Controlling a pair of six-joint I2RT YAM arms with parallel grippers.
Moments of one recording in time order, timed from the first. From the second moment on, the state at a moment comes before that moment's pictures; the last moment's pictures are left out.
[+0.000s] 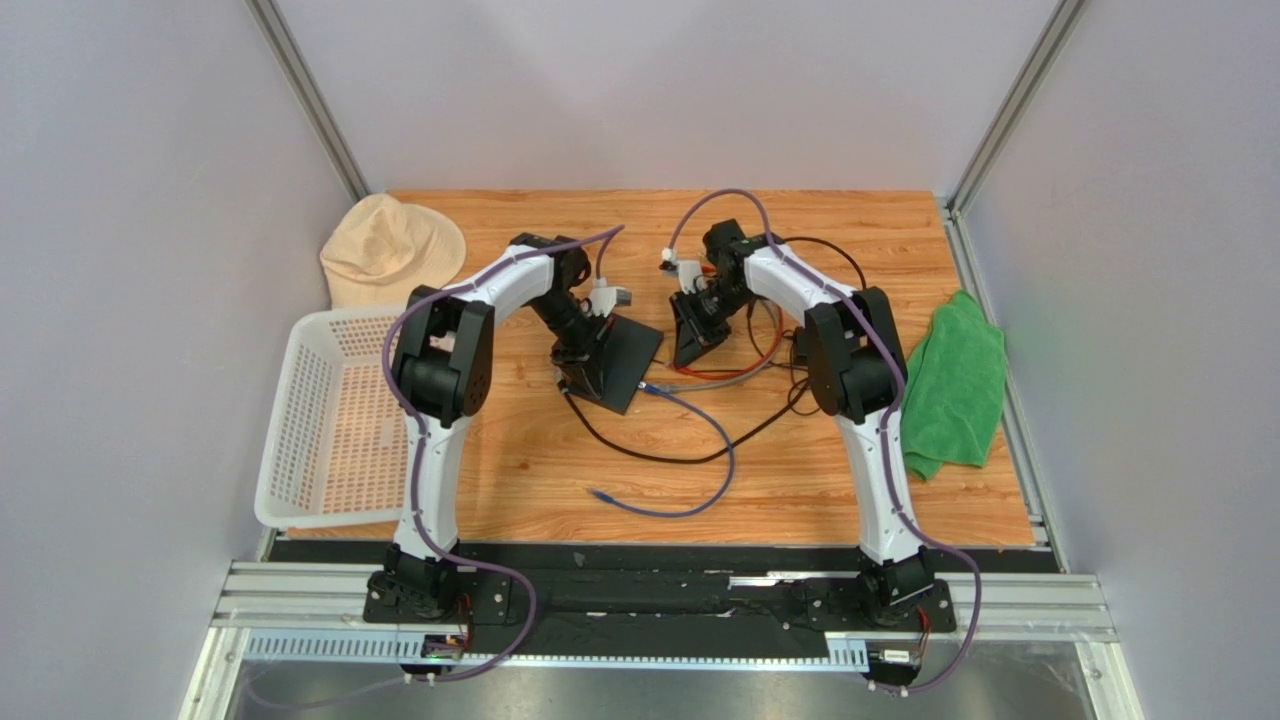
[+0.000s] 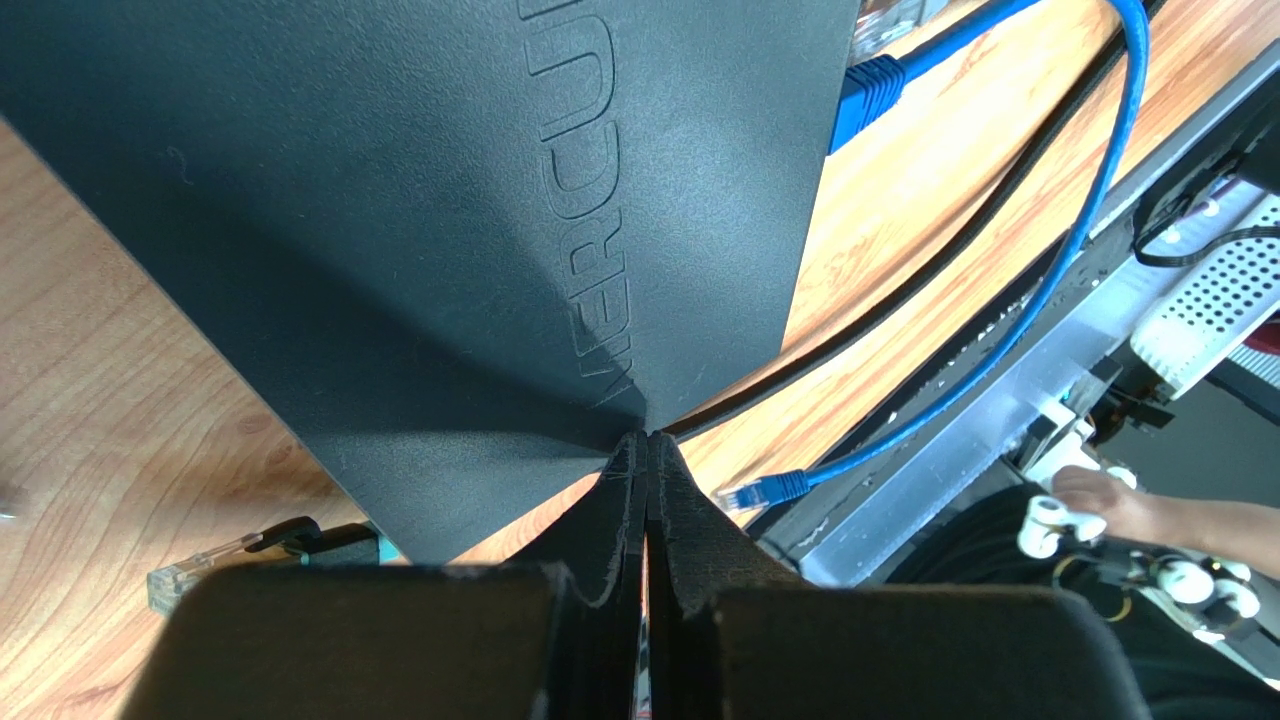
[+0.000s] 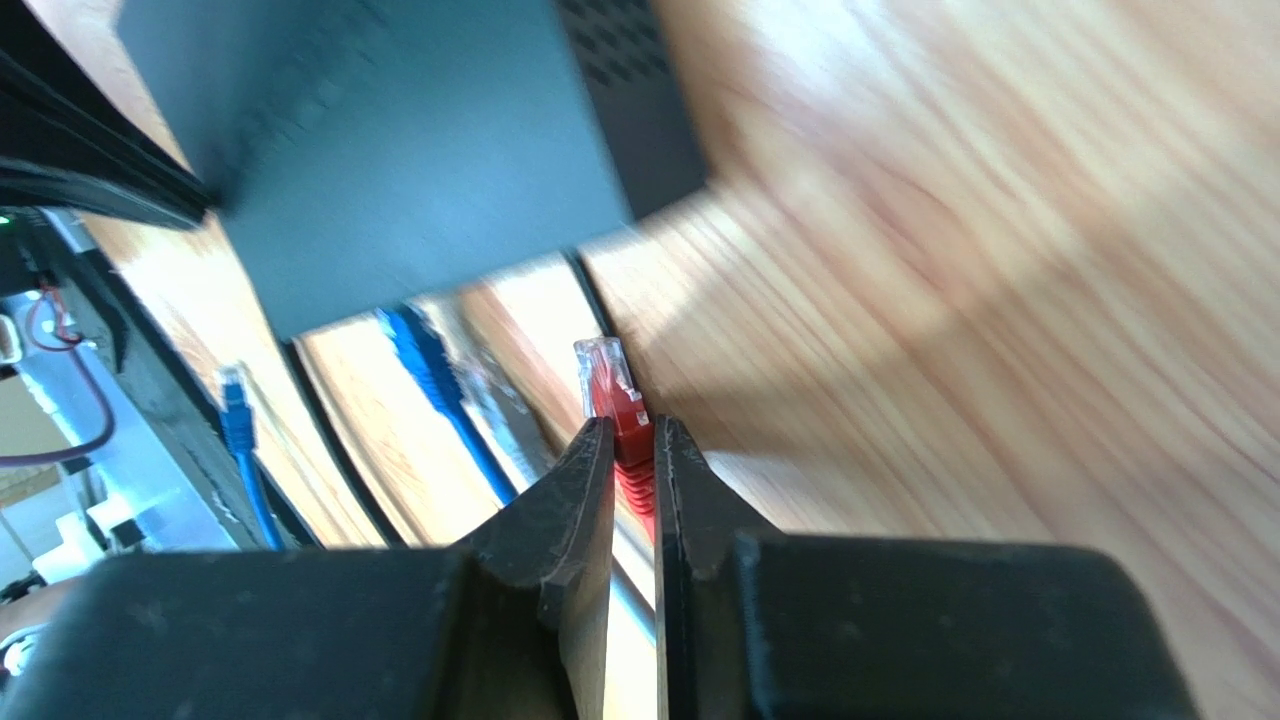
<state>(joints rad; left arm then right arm) -0.36 2.24 1.75 -1.18 0.61 0.16 0.38 2.36 1.91 -0.91 -0.67 -0.15</state>
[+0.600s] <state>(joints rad) -0.36 2.25 1.76 -1.19 0.61 0.16 0.09 2.42 2.34 -1.05 -0.31 -0.41</state>
